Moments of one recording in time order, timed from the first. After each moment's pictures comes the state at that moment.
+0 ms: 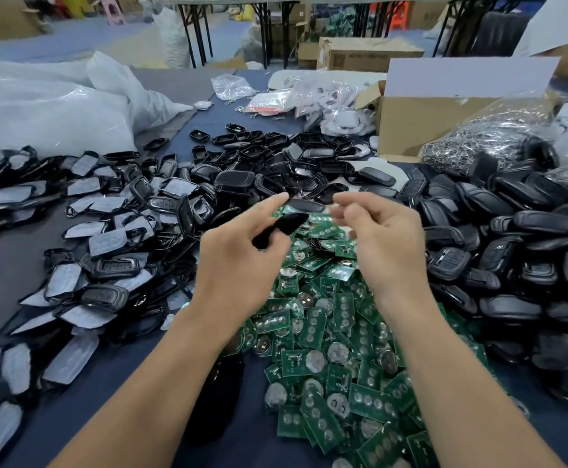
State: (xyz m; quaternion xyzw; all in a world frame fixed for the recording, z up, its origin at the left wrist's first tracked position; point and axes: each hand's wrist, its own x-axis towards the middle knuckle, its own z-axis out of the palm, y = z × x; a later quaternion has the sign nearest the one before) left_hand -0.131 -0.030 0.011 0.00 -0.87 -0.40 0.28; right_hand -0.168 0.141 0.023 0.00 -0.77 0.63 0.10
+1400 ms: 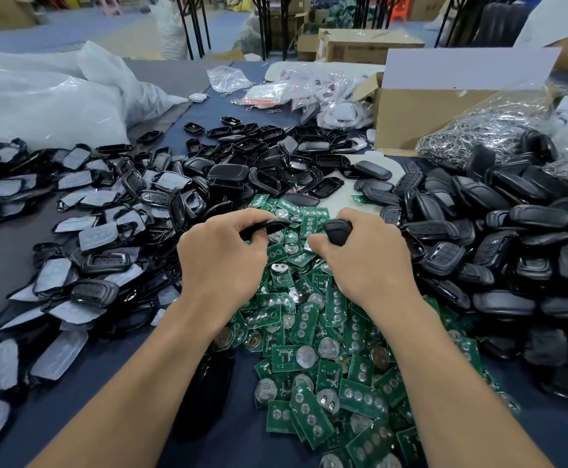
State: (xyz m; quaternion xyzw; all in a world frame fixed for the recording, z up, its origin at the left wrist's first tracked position) left_hand -0.139 -0.032 0.009 0.11 -0.91 -0.32 0.25; right_hand -0.169 0.143 0.012 0.04 -0.94 0.35 0.07
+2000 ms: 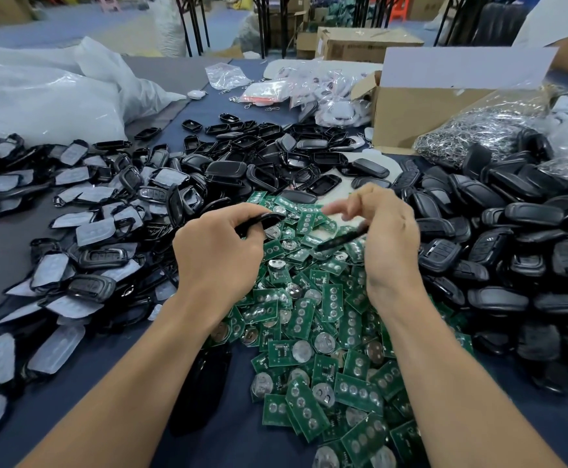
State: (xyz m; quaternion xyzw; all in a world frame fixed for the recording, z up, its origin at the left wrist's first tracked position) left_hand -0.136 -0.032 0.012 0.11 -0.90 -0.32 0.26; right_hand -0.165 0.147 0.022 0.01 -0.72 0.69 0.07
